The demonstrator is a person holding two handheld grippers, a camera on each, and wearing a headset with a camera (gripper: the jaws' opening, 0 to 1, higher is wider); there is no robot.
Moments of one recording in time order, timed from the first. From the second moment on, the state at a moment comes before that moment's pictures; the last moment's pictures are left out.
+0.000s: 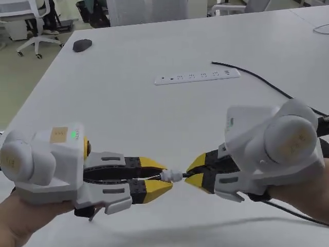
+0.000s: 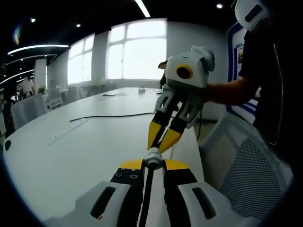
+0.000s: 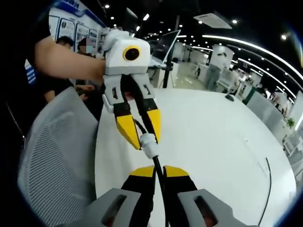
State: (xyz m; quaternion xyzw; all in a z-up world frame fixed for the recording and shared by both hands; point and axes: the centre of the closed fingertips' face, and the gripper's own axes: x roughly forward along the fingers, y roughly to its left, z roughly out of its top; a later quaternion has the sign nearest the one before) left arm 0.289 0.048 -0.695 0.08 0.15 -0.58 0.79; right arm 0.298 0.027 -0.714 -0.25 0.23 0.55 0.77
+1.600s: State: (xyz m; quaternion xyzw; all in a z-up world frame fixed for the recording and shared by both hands) left arm 0.296 0.081 -0.701 0.11 0.15 -0.53 0.83; right arm 0.299 0.039 -0.730 -0.25 0.21 0.58 0.75
